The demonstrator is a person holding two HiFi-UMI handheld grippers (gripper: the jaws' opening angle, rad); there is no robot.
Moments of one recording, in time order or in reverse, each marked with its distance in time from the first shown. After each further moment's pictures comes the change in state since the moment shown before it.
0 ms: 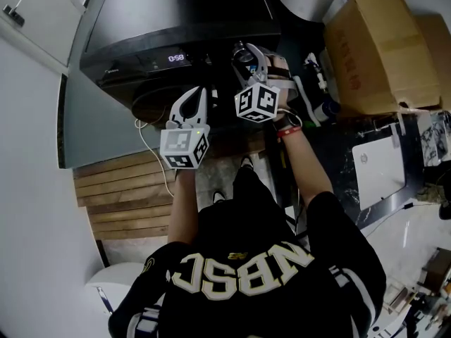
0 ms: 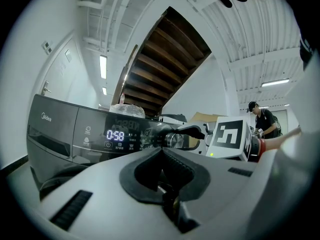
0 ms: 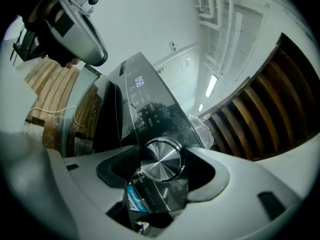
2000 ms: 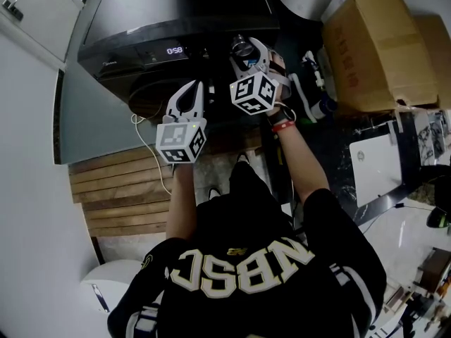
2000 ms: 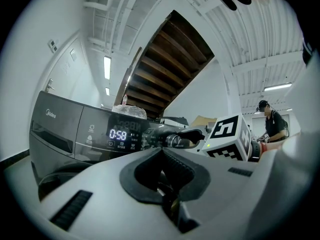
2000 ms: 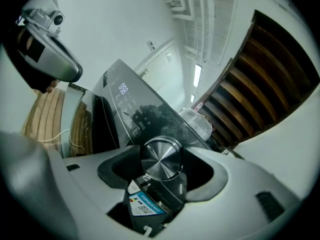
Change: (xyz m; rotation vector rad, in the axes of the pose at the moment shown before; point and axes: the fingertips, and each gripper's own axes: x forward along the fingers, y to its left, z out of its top) left arm -0.006 0.001 0.002 -0.037 -0.033 0.017; right arm 0.000 -0.006 -0.002 0.258 0.012 -0.012
